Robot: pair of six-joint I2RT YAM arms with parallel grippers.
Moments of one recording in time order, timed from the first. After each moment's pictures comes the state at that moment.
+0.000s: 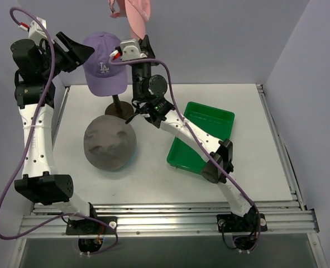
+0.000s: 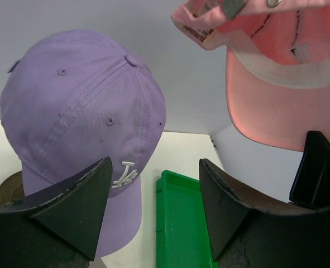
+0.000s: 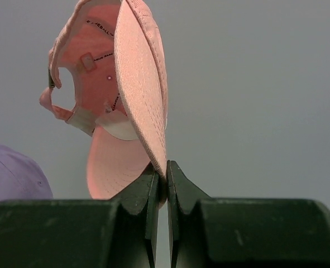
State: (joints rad) left arm 0.13 1.60 2.02 -0.43 0.52 -0.63; right arm 0.92 2.23 2.40 0.65 0.71 -0.91
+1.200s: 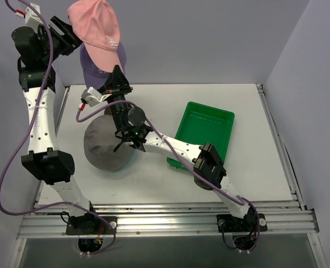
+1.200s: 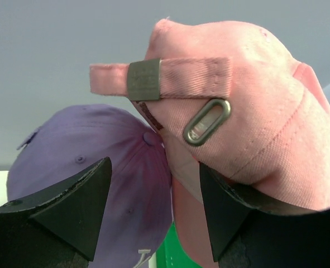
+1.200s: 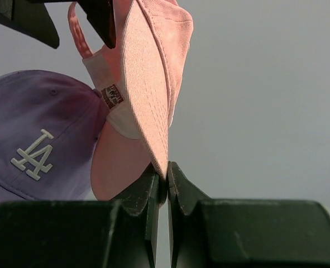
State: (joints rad) left arm 0.16 1.86 2.25 -0.25 0.56 -0.75; right arm 1.07 2.28 2.11 0.95 0.54 -1.37
